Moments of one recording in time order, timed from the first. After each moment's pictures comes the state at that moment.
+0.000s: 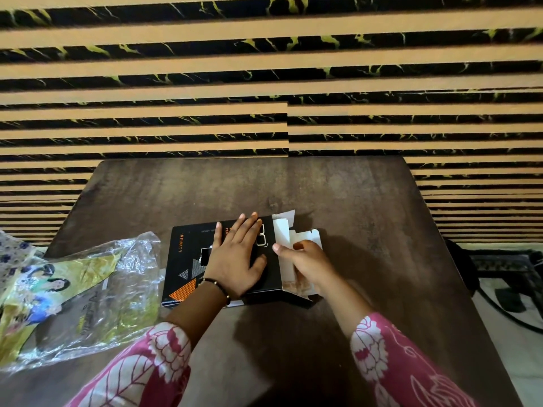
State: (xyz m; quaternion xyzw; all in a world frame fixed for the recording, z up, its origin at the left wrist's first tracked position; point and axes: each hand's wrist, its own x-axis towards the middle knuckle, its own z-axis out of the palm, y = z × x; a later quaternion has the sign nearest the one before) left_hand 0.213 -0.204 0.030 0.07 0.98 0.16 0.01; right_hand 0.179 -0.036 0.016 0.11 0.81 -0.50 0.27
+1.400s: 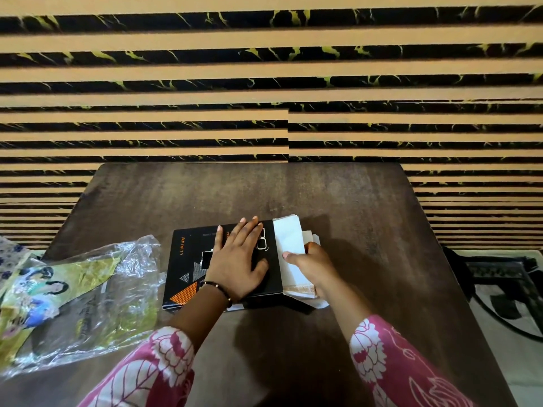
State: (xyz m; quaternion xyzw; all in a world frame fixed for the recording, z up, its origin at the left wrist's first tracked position) left_hand 0.212 -0.204 0.029 0.07 0.99 0.16 0.01; right_hand 0.179 -0.032 0.017 0.15 0.80 -0.53 0.25
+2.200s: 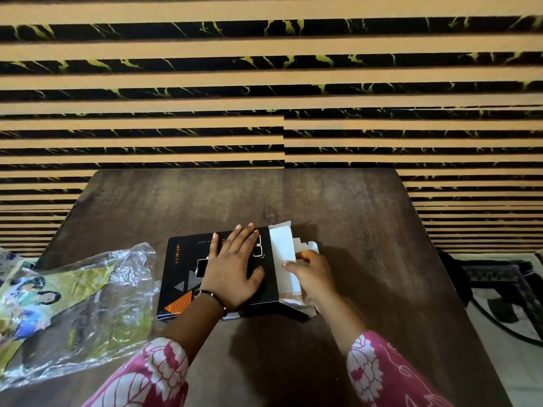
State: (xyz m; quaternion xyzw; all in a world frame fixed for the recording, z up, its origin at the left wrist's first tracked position) left_hand 0.211 -0.205 0.029 0.06 0.98 0.17 0.00; right_hand 0.181 -0.030 0.001 0.15 0.84 -0.50 0.17
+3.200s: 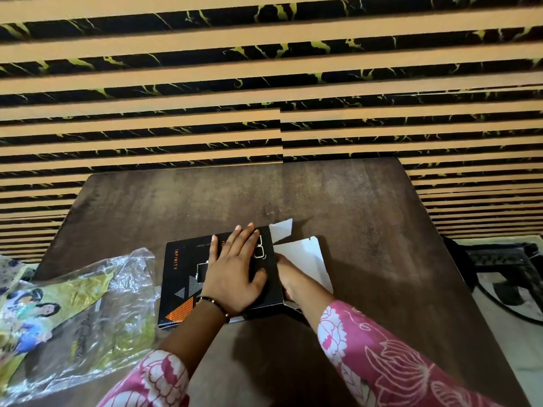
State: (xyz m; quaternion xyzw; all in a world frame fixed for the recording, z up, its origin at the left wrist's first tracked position) left_hand 0.211 -0.204 0.032 0.06 0.98 0.17 0.01; right_hand 0.169 -0.083 0.005 0.19 0.58 -0.66 0.44
